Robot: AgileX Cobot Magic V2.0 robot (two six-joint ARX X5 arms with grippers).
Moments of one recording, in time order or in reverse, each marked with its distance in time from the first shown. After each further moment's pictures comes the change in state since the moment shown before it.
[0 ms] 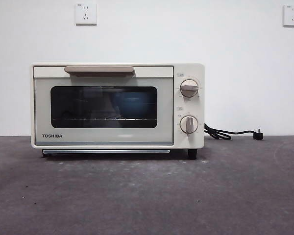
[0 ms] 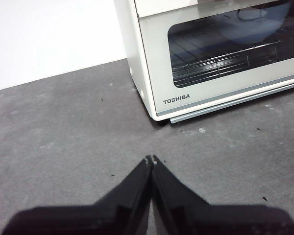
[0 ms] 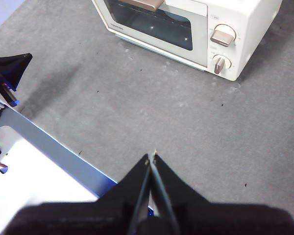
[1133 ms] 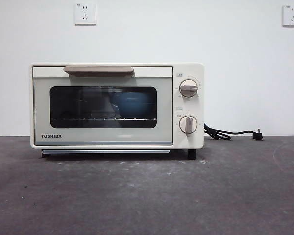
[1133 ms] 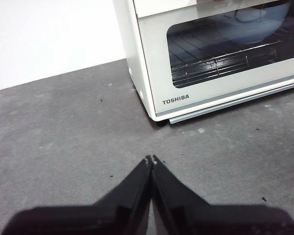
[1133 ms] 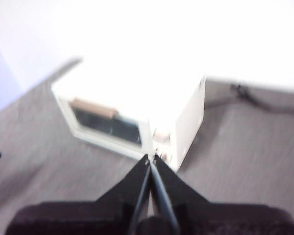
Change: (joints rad) left arm 0.000 0.000 0.000 0.000 0.000 0.000; right arm -0.371 -0.238 -0.068 0.264 -0.111 -0.141
